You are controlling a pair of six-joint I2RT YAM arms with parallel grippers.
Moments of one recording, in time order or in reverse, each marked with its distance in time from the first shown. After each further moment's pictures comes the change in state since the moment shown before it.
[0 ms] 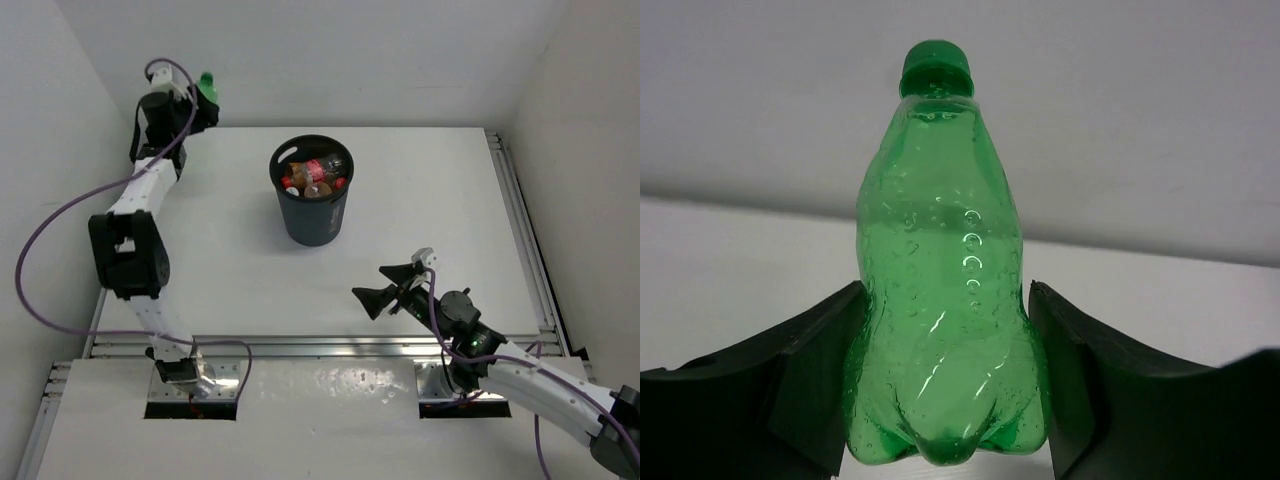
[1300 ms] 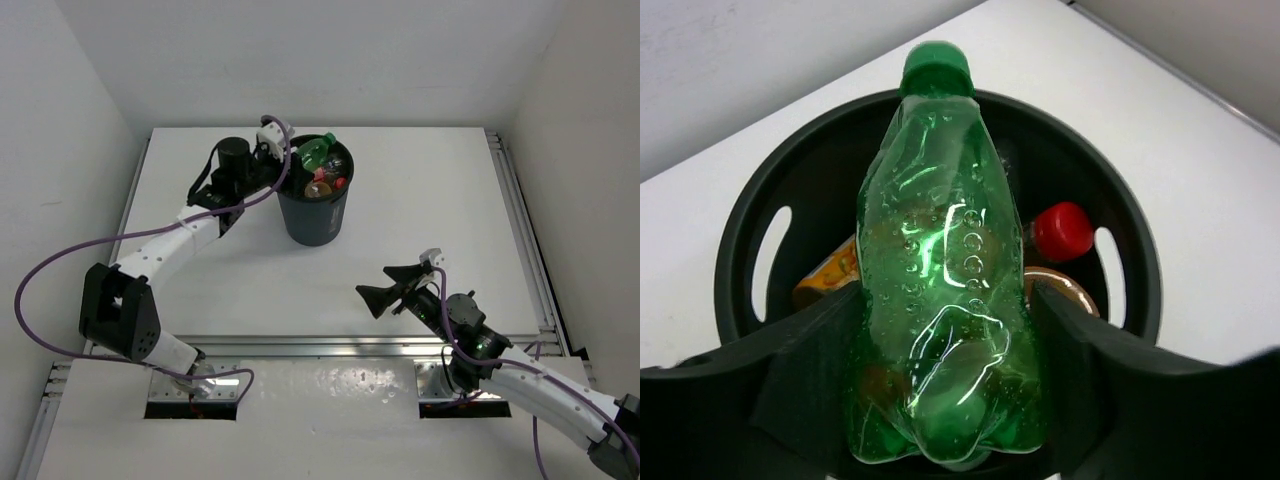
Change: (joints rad) left arm -0.477 -0.454 -0.416 -0.055 0.176 0.327; right arm 0.006 -0.087 -0.001 -0.072 0.047 0.053
